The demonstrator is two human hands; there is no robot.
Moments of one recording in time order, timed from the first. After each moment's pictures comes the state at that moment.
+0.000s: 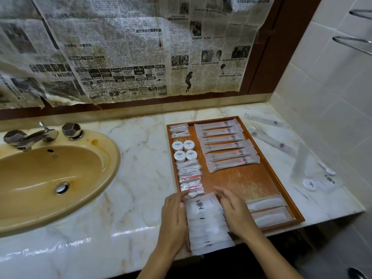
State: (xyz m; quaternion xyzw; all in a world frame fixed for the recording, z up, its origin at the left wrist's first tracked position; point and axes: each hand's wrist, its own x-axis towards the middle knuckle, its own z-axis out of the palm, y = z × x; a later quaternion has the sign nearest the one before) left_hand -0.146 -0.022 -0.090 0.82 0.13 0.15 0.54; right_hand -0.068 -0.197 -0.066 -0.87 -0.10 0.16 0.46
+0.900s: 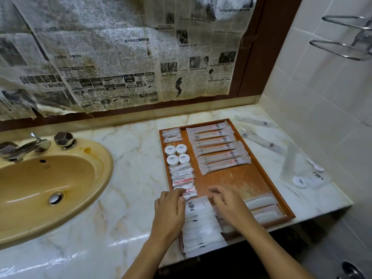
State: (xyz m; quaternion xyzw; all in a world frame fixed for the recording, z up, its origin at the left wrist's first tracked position) left_hand -0.124 -0.016 -0.069 0.92 0.08 0.07 0.37; right_hand -0.052 -0.206 -0.058 -0.90 -0.16 0.12 0.39
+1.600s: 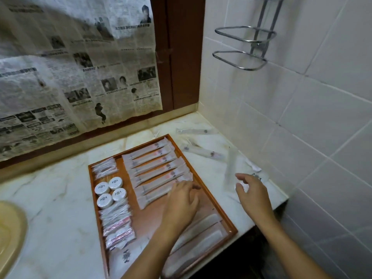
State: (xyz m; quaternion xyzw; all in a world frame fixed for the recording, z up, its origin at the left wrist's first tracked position) left_hand 0.027 -0.189 -0.036 0.93 -0.09 0.02 0.35; right_hand 0.030 -0.413 -0.041 -0.90 0.10 -0.09 0.41
